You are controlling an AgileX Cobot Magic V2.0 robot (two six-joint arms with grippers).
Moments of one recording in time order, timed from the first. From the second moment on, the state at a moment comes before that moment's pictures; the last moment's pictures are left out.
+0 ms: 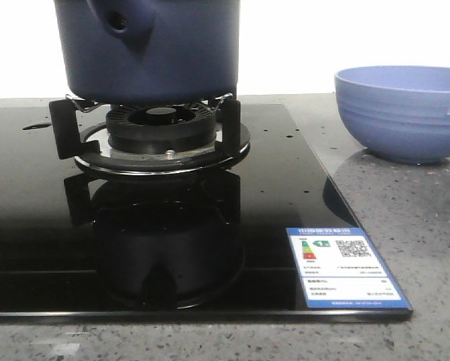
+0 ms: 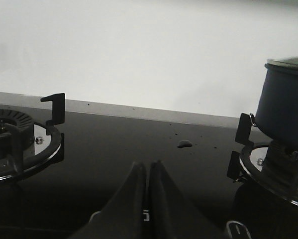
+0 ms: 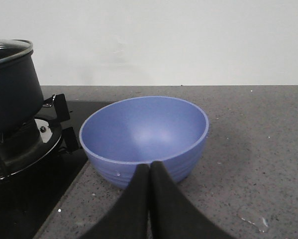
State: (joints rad) left arm -0.04 0.00 0.00 -0.16 0.04 0.03; right arm 0.01 0.27 -0.24 0.90 0.20 -0.85
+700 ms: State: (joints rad) left arm -0.04 0.00 0.00 -0.15 0.10 0.03; right arm 0.01 0.27 -0.24 0.90 0.20 -0.85
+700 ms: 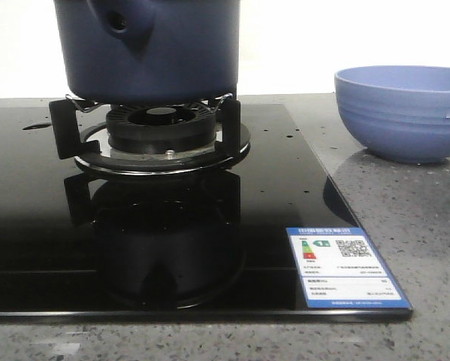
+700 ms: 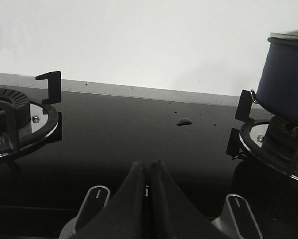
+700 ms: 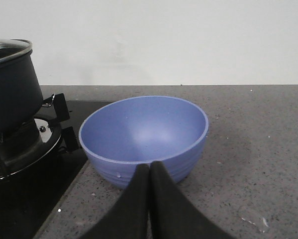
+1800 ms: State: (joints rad) left arm -0.04 0.00 0.00 -0.15 0.10 0.03; right arm 0.01 0.01 0.01 0.01 0.09 -0.05
